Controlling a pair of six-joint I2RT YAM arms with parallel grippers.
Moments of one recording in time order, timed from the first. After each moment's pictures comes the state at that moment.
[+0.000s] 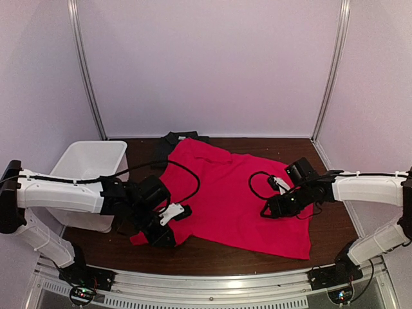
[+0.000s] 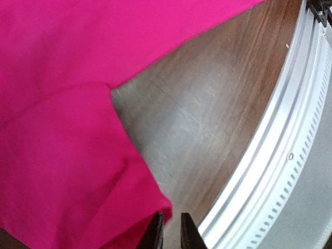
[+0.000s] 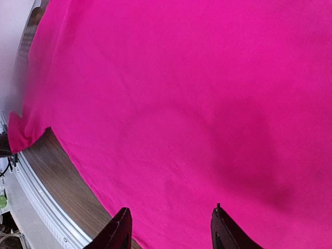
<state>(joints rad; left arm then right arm) -1.02 1.41 0.85 -0.58 0.25 -0.17 0.57 1.33 0.70 -0.40 -0.33 0.43</state>
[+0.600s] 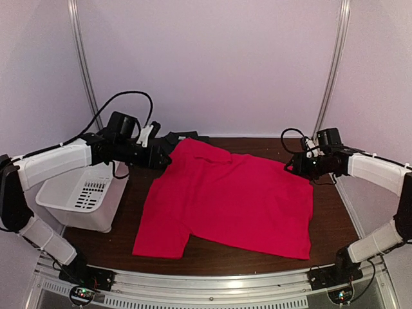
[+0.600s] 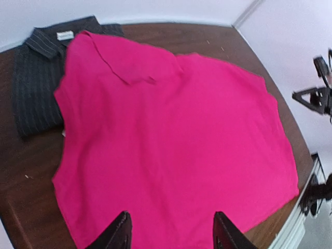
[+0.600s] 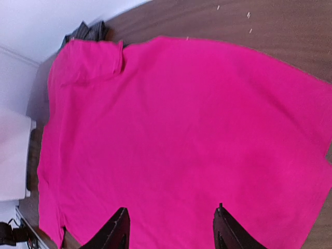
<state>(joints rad) -0.56 1.45 1.12 -0.39 0.32 -0.27 0.19 1.33 0.87 -0.35 -0.33 0.40</state>
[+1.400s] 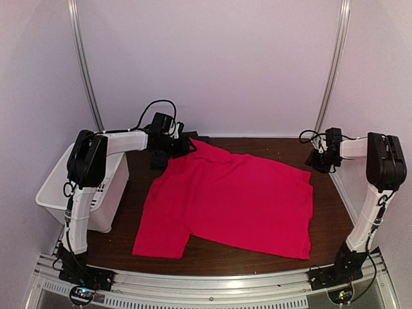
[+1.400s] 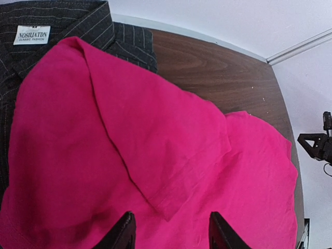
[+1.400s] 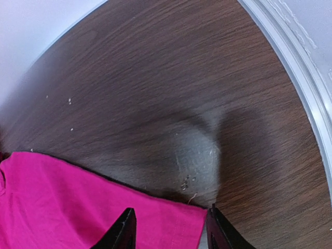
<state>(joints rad) -0.46 2.31 1.82 -0.21 0.40 -0.52 -0.15 1.89 1.20 -0.22 -0.19 0.36</state>
